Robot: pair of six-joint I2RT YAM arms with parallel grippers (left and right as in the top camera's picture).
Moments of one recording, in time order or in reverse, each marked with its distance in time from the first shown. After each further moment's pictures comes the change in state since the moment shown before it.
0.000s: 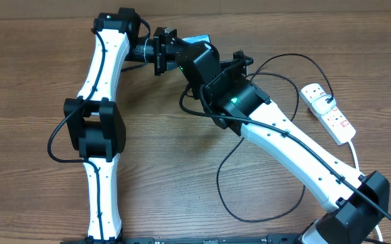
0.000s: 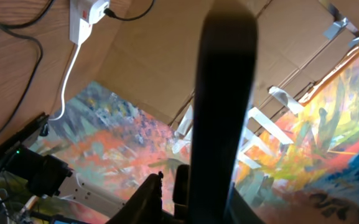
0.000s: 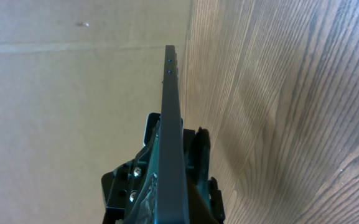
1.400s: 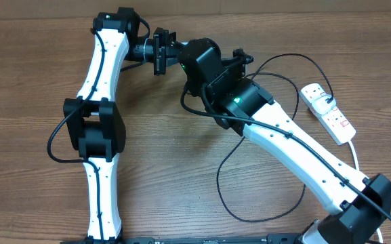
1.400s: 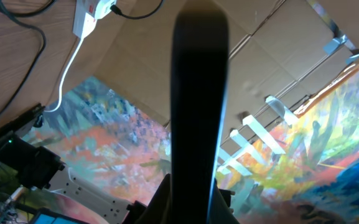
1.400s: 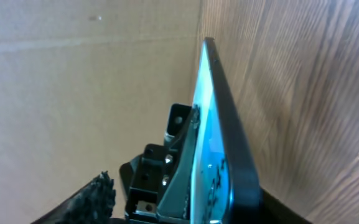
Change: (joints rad) left arm 0.001 0.000 0.006 0.000 -0.014 -0.078; right arm -0.004 -0.017 0.011 0.010 -0.025 0.014
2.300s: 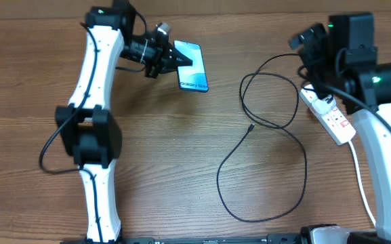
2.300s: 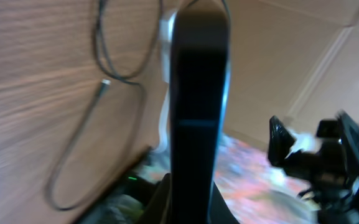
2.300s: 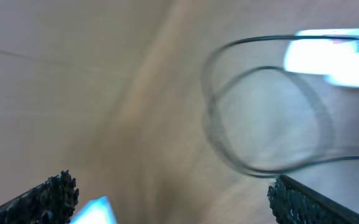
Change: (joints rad) left arm 0.000 -0.126 0.000 -0.041 -0.433 0.335; right arm -0.625 -0.227 0.019 -0.461 -0.369 -0.855
